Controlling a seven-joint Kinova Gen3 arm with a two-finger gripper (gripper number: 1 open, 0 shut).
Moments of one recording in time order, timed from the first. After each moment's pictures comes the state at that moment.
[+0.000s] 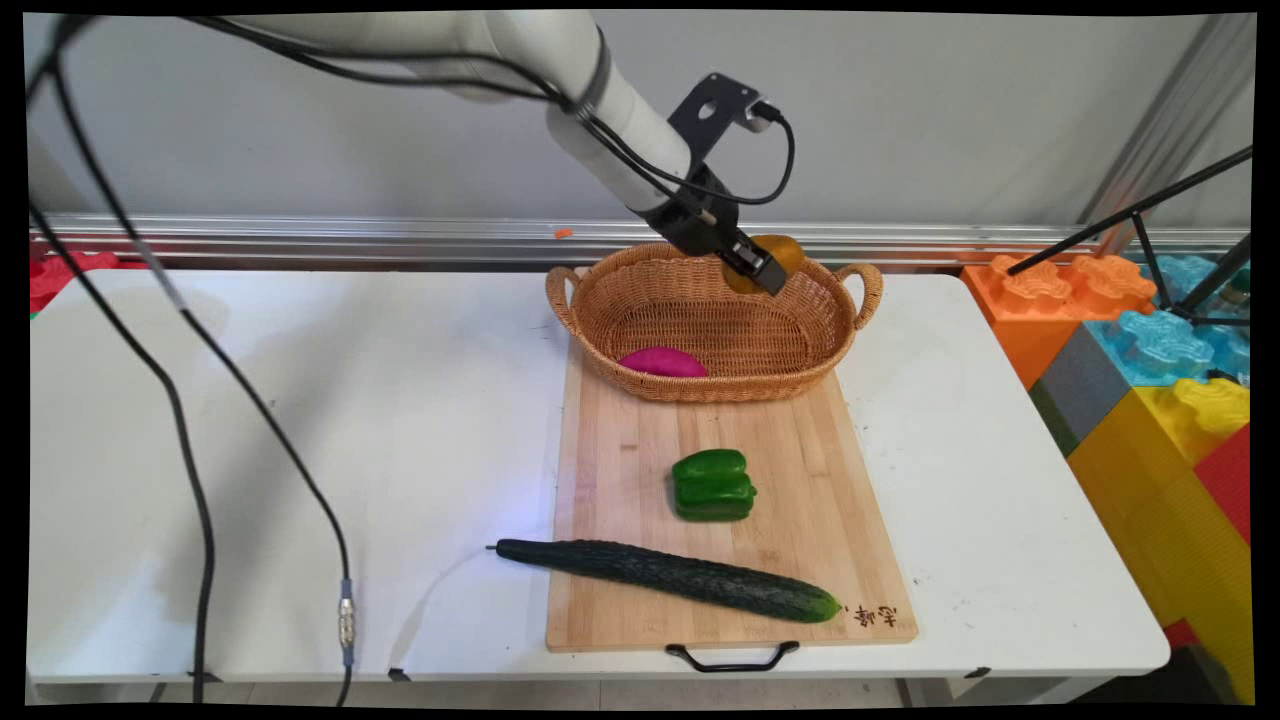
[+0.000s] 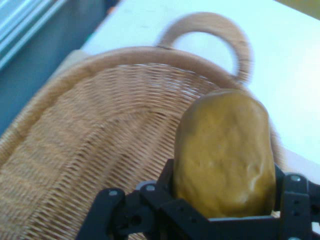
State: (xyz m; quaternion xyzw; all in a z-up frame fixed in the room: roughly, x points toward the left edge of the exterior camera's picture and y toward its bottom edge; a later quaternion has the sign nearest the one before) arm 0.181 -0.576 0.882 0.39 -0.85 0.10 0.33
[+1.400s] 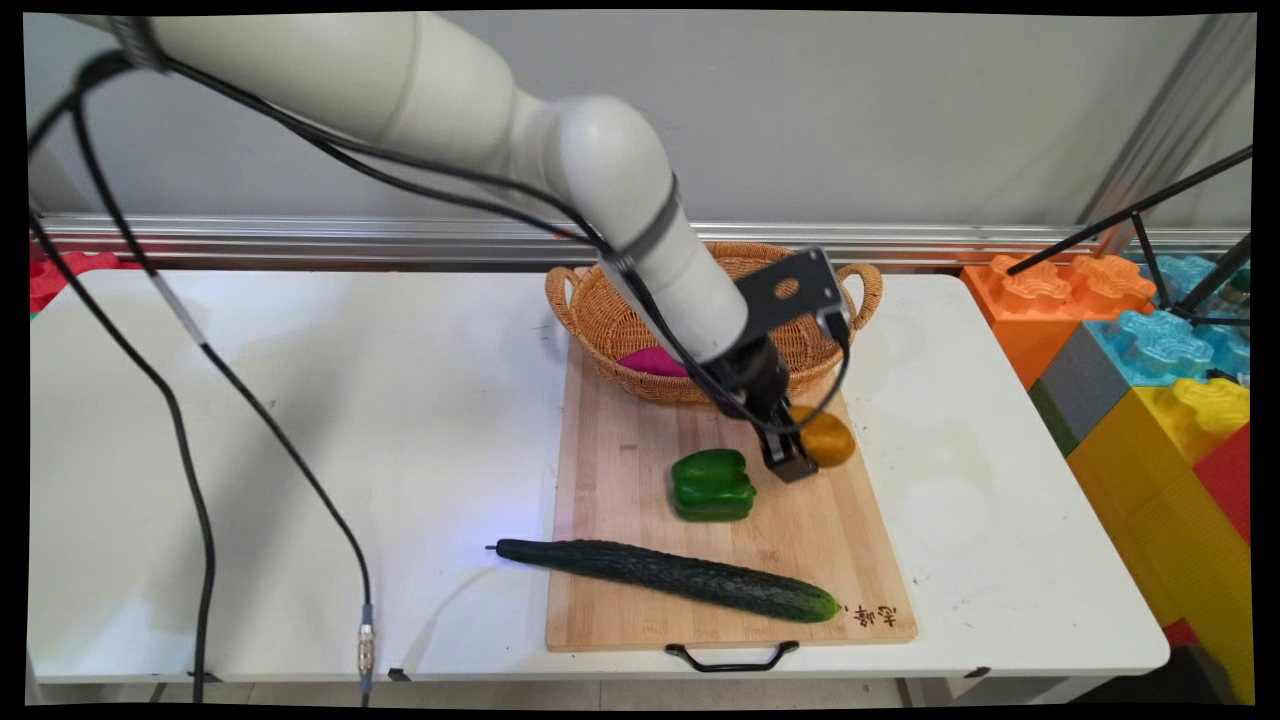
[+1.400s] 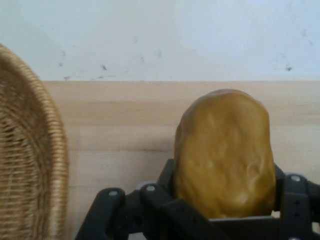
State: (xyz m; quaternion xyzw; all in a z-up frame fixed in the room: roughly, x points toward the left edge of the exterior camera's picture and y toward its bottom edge) arm 0.099 -0.483 0.821 0.18 -0.94 0.05 0.27
